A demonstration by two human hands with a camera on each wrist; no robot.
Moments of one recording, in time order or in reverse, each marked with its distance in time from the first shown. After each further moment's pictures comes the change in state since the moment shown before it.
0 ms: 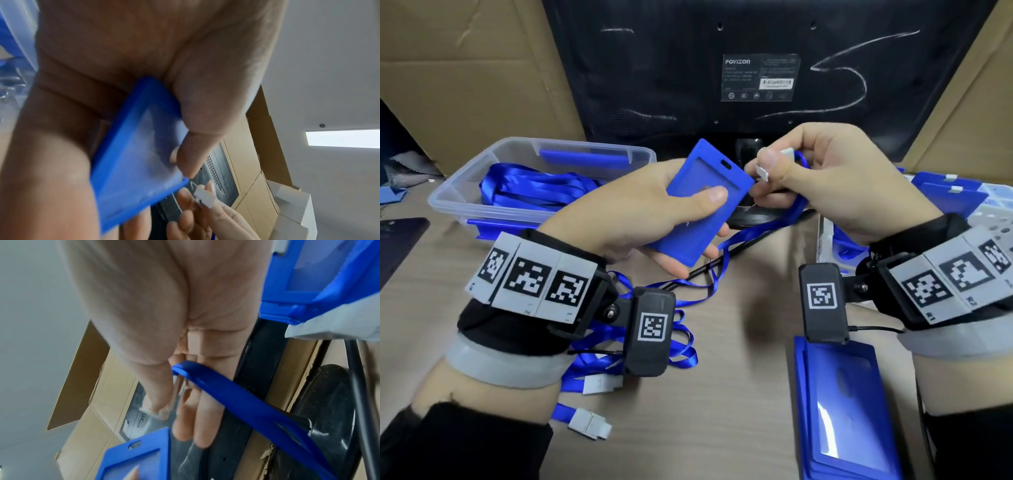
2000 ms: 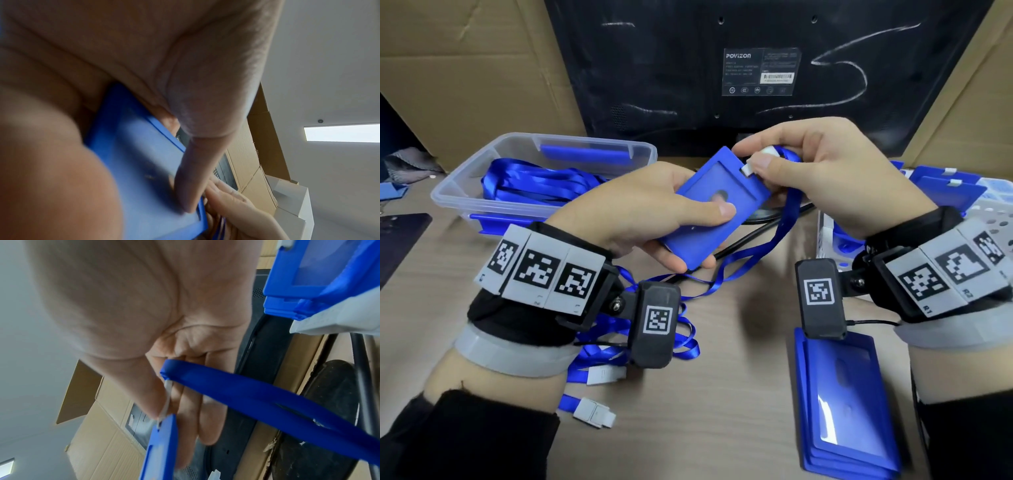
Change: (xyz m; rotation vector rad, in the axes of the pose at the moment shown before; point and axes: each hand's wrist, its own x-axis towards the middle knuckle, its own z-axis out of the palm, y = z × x) left_hand 0.000 0.003 -0.001 0.083 -0.049 -0.085; right_hand -0.003 -0.009 0.003 -0.146 -0.081 -0.030
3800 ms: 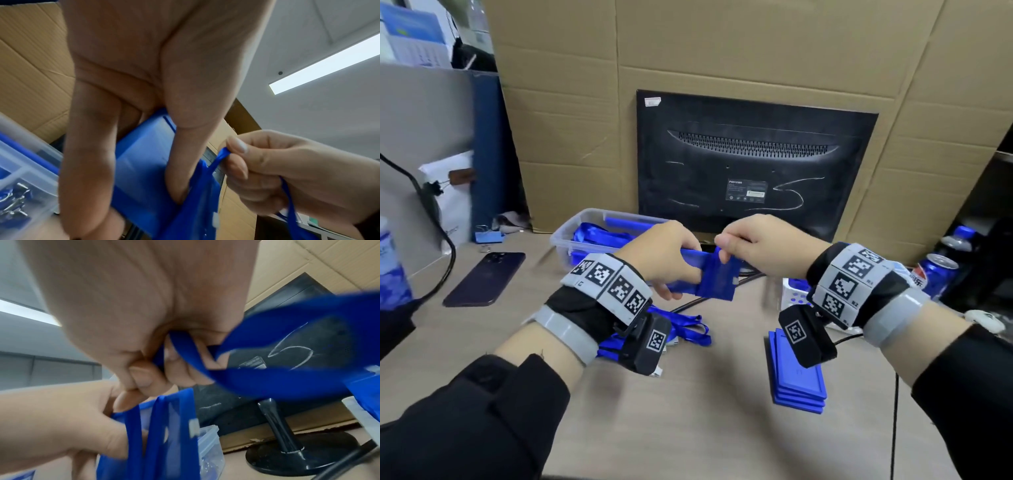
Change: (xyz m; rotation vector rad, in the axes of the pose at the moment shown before) left_hand -0.117 0.004 -0.007 0.359 0.215 0.207; right_hand -0.063 -0.122 0.043 -0.774 -0.219 -0.151
